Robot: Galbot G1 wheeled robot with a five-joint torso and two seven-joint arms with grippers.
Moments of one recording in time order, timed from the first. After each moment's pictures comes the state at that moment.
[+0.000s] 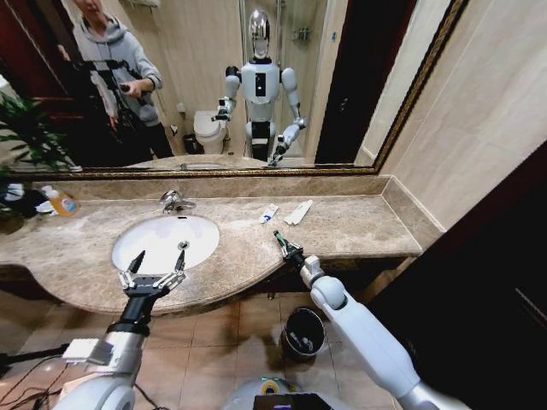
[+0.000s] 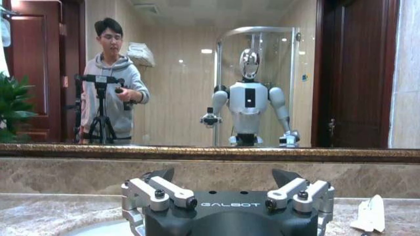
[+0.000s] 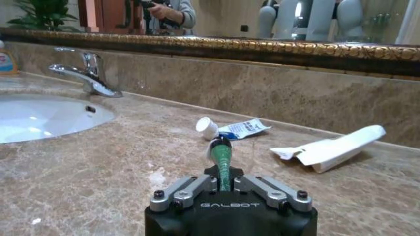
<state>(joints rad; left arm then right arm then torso) 1.84 -1.36 -0.82 -2.47 -0.37 0.04 0.05 -0.96 1.17 0.06 1.65 0.28 -0.12 0.01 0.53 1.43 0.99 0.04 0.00</state>
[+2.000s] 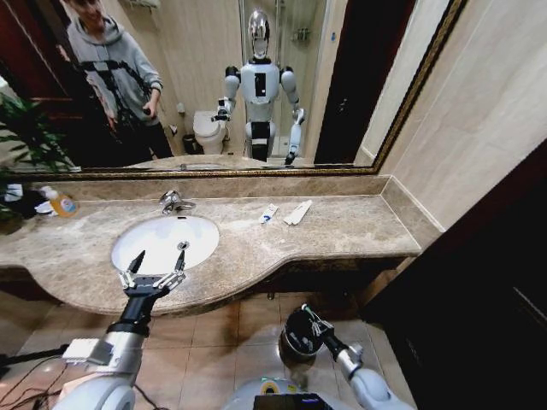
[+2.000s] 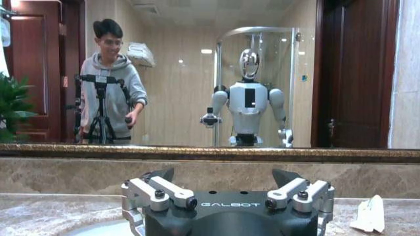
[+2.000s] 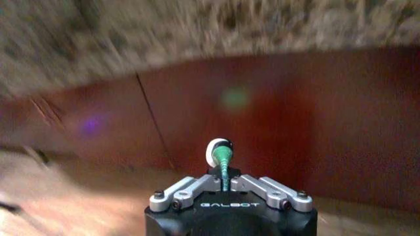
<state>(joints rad) 1.84 -1.36 -0.82 -2.47 -0.37 0.04 0.05 -1.28 1.20 0.18 1.14 0.37 0.27 -0.19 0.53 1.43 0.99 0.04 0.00</state>
